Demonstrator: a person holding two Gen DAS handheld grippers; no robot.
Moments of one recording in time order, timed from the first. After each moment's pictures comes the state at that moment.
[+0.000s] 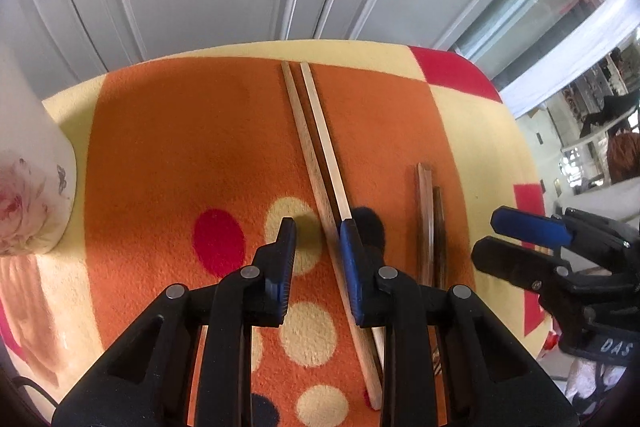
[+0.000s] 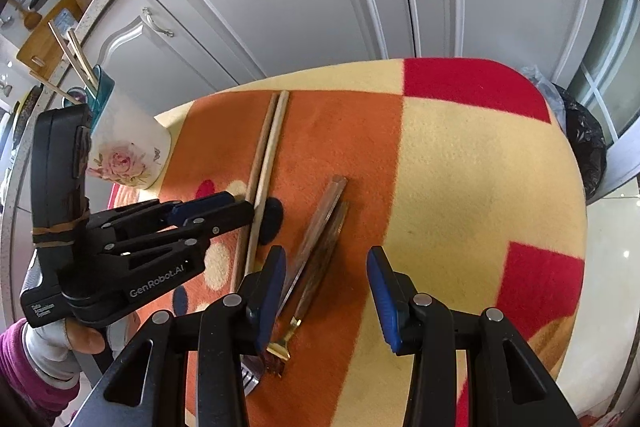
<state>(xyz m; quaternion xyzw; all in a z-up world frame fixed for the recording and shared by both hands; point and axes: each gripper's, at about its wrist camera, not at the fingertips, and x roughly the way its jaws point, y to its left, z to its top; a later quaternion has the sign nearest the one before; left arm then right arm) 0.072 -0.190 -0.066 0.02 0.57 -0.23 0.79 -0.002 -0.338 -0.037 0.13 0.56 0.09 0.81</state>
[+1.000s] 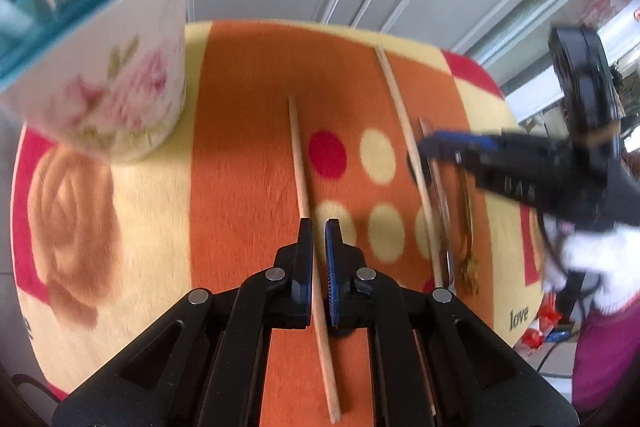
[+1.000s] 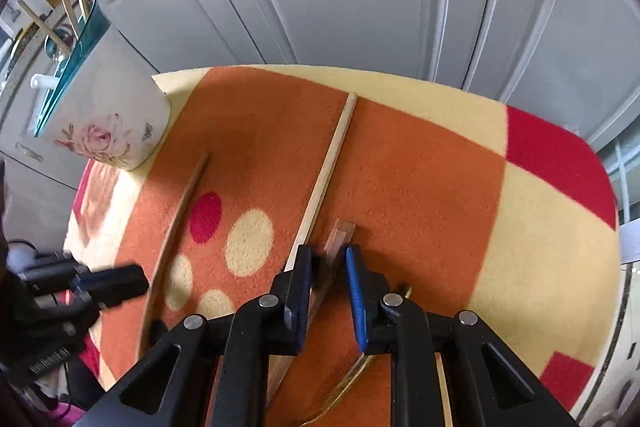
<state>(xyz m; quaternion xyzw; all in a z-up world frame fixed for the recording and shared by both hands) 0.047 -0.106 -0.053 -0.02 0.58 -0.22 0.78 0.053 -0.281 -0.067 0.02 0.58 0.12 0.81</state>
